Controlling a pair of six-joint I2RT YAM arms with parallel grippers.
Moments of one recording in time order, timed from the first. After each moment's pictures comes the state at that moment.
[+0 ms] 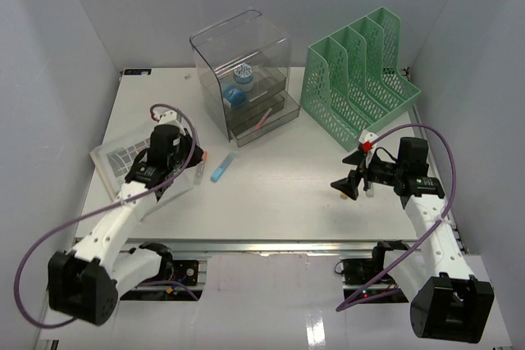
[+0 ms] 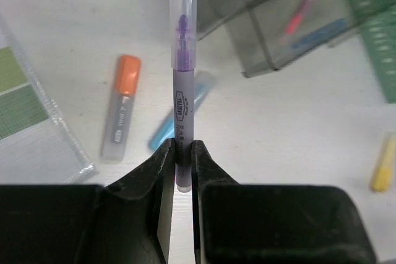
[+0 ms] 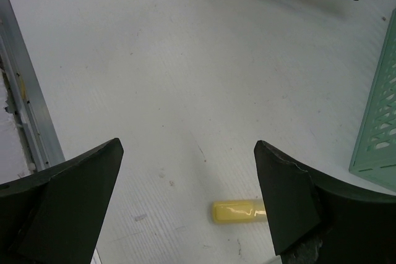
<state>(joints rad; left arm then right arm) -0.30 1.10 0.79 -0.32 -0.07 -0.51 -0.04 0.89 0.64 -0.47 -1.04 -0.65</state>
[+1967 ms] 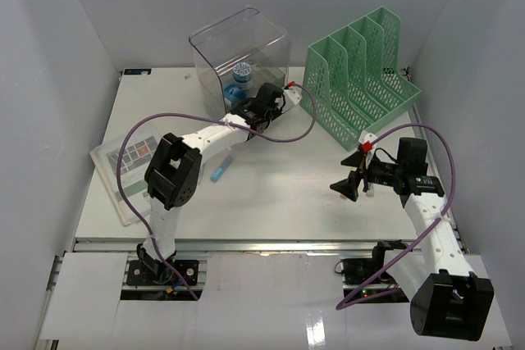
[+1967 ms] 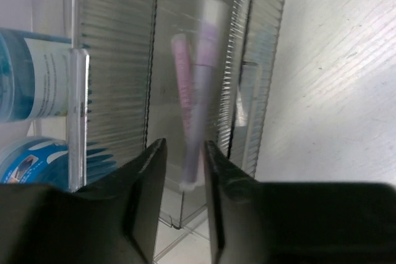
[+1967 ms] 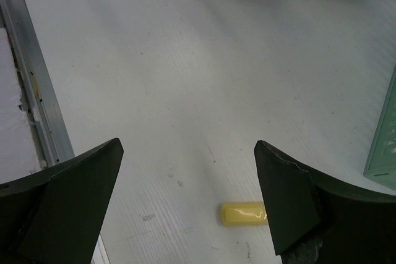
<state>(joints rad) -0.68 2.06 1.63 -0.22 -0.38 0.54 -0.05 0.91 0.64 -0.50 -1.07 -0.66</state>
